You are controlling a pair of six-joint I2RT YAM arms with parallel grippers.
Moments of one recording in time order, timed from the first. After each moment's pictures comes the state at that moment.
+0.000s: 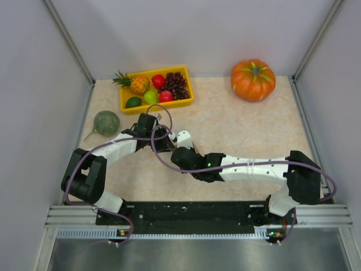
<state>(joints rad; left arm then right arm) -0.39 1.52 0.84 -0.25 0.36 -0.66 1.26 1.56 1.09 -0.33 0.55 0.54</state>
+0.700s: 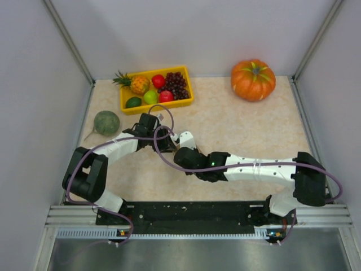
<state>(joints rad) -0.40 1.53 0.85 -0.25 0.39 -0.66 1.26 1.50 1.10 -0.46 0.53 0.54</state>
